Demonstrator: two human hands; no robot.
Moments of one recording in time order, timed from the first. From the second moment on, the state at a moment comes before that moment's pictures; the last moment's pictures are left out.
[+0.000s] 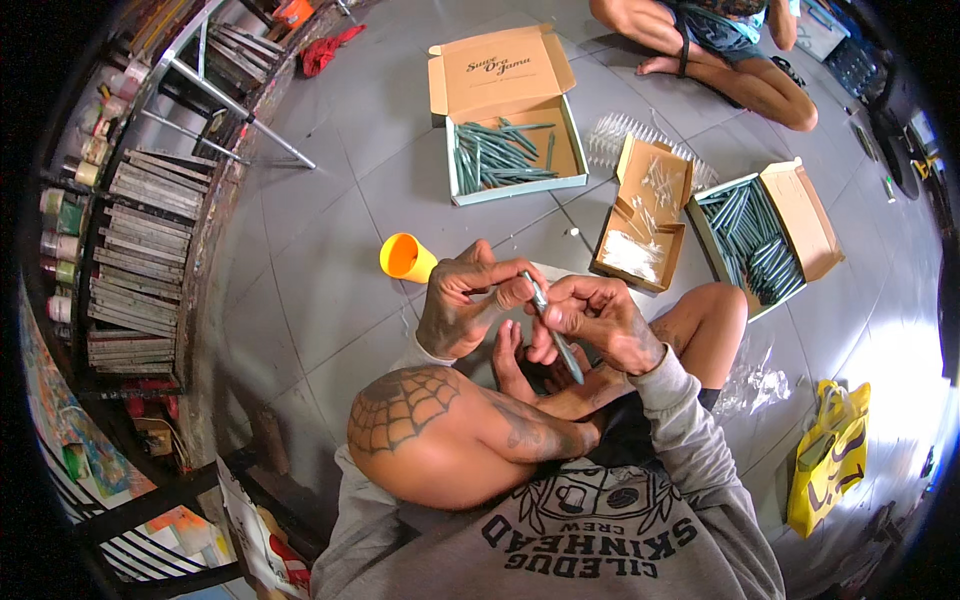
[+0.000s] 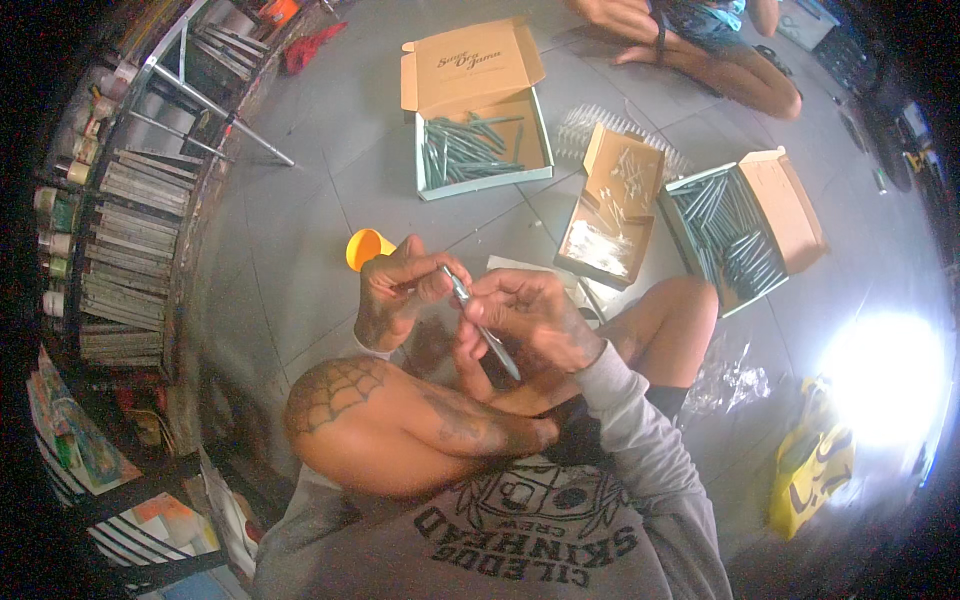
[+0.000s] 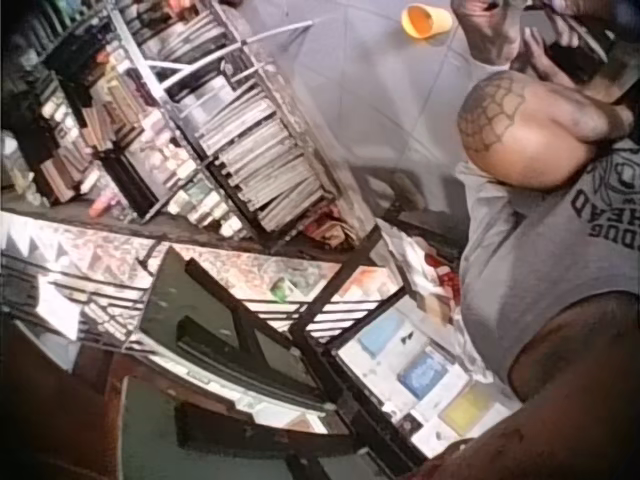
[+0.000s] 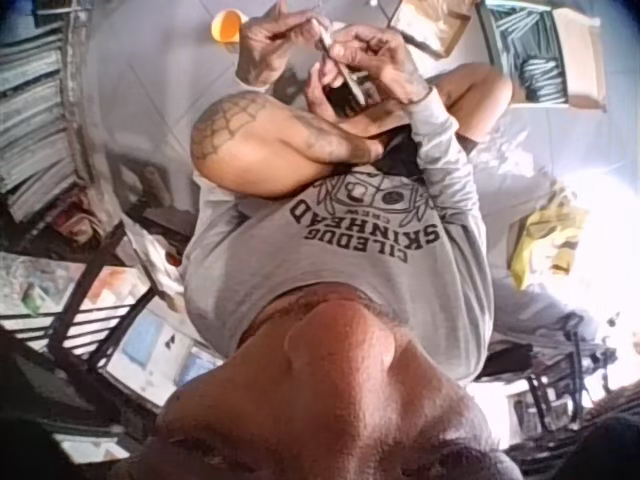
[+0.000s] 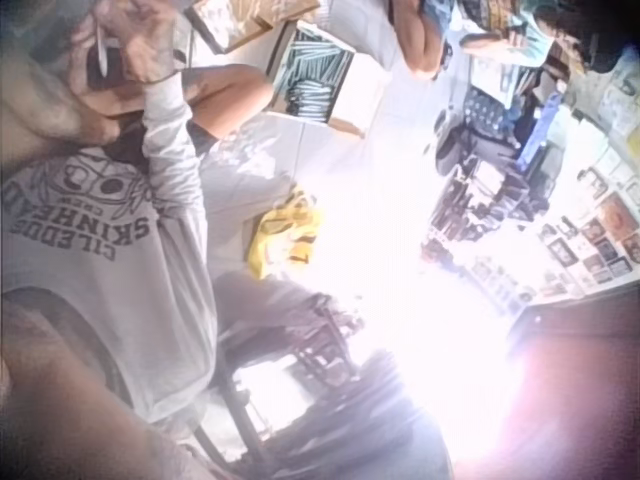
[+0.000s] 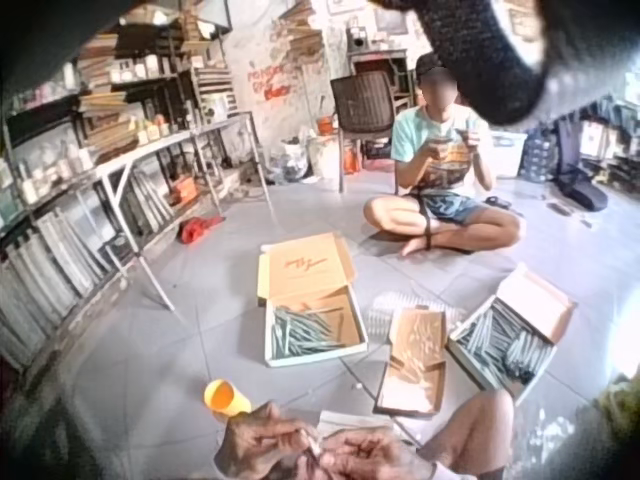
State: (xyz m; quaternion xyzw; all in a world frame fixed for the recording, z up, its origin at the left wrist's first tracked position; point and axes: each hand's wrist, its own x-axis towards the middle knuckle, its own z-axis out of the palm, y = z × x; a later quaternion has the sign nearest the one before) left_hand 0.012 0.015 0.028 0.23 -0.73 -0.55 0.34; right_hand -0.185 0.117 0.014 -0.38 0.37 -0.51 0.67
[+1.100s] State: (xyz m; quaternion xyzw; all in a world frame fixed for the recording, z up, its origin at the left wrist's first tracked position) left_hand 0.024 0.050 0.038 0.26 -0.70 -0.49 0.44; right_hand -0.163 0.150 0.070 -0.61 0.53 -0.52 0.29
